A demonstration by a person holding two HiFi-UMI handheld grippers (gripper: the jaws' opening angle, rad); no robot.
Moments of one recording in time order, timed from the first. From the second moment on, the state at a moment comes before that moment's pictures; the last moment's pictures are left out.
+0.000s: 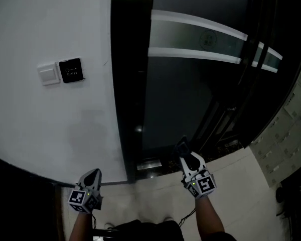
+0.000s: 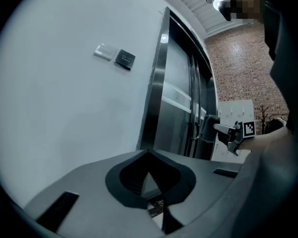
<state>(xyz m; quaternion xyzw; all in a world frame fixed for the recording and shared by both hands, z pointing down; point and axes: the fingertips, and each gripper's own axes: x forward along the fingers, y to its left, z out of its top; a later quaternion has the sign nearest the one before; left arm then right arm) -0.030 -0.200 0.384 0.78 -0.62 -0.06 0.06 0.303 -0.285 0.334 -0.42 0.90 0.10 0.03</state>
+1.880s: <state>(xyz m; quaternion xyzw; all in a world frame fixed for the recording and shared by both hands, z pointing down) 0.147 -0.187 0.325 0.36 -0.93 -0.10 -0.01 0.096 -0.445 0.129 0.11 0.76 0.62 0.16</state>
